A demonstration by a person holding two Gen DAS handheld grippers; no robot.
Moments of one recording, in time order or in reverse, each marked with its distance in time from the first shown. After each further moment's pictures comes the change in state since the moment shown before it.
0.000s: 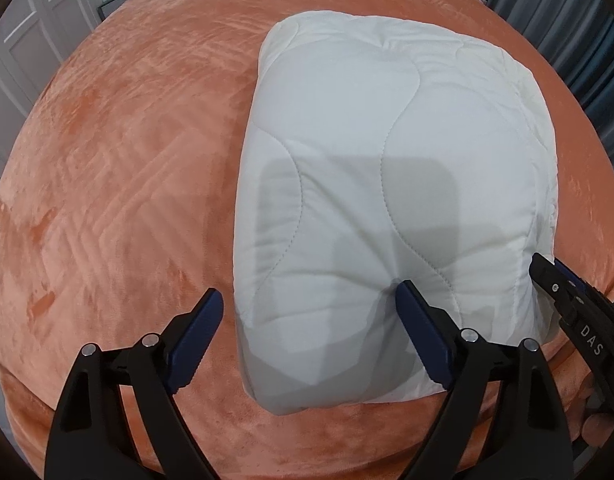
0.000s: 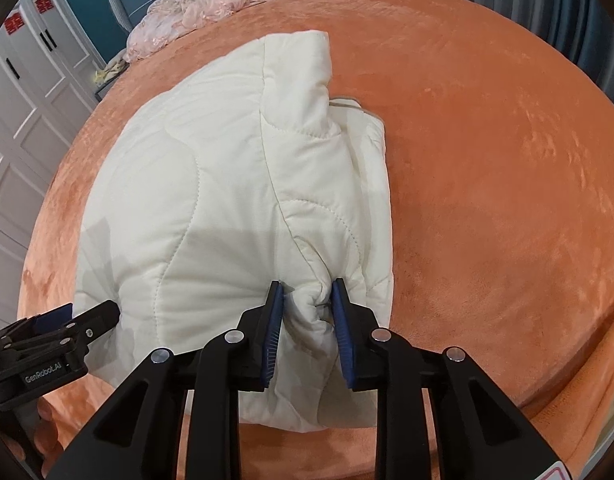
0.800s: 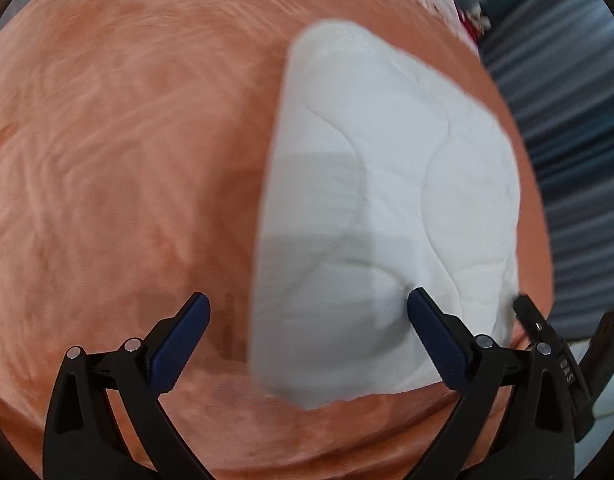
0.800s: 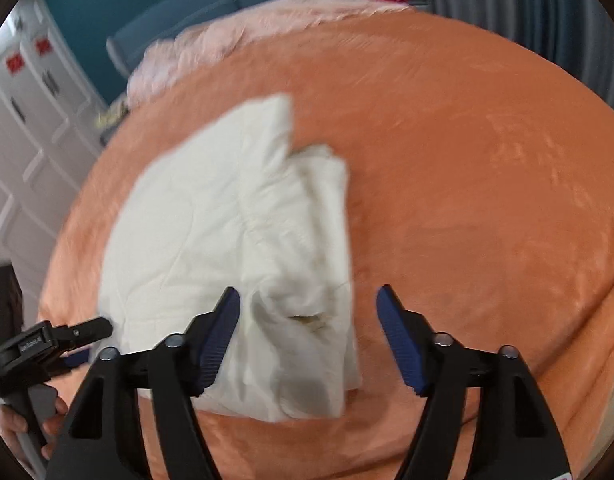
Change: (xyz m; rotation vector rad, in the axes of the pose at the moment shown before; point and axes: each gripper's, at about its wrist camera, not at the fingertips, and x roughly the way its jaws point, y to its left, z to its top) left arm 0.000 0.074 -0.002 -0.274 0.019 -0.339; right arm -0.050 -0.033 -0.011 0.113 -0.151 0.062
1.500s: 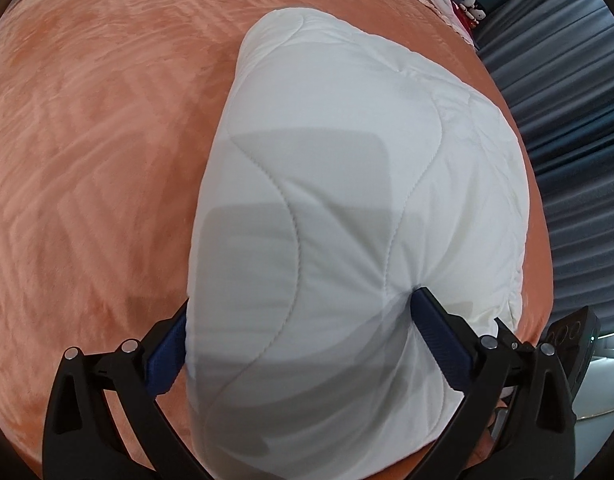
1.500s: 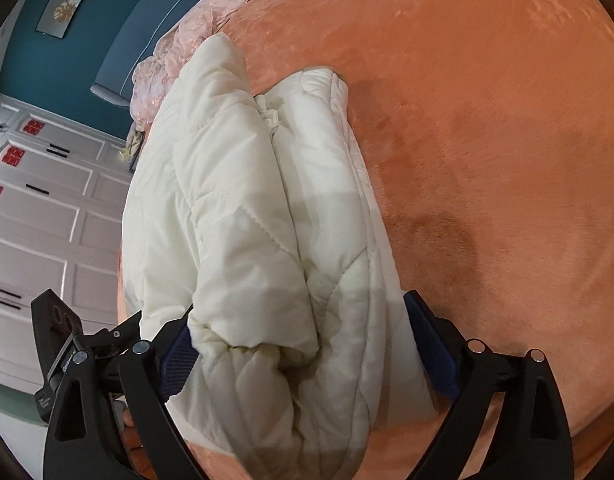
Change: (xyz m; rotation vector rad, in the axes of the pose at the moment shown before) left arm 0.046 -0.033 0.024 0.043 0.035 -0.003; right arm 0.088 -0.028 -0.008 0.301 0.213 0.256
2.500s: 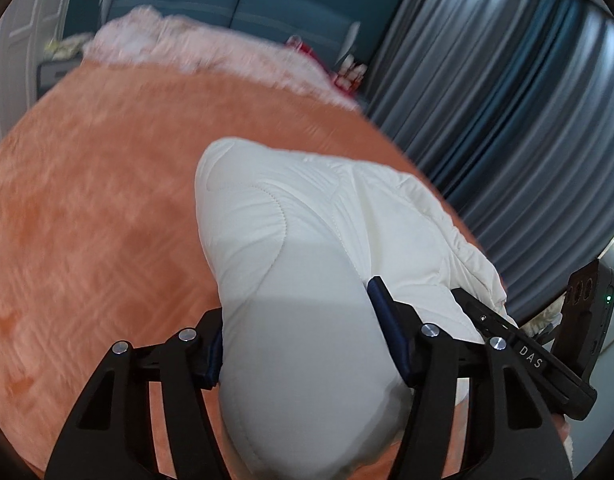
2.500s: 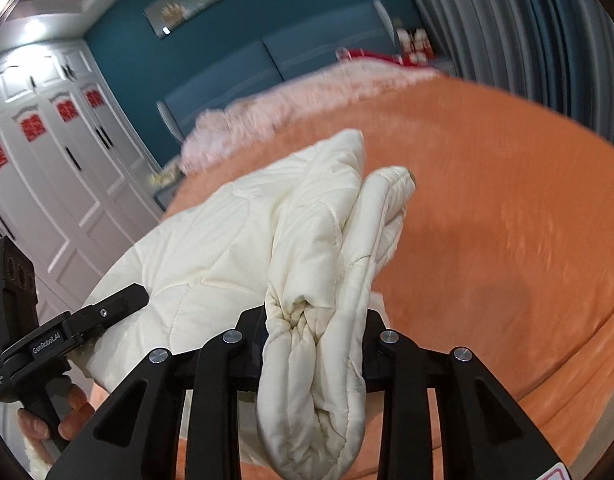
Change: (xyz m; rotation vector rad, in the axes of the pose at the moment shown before) left arm -0.190 -0.108 -0.019 0.346 -0.389 -0.176; right arm -0.199 0.125 -0.009 -0.380 -0.421 -0.060
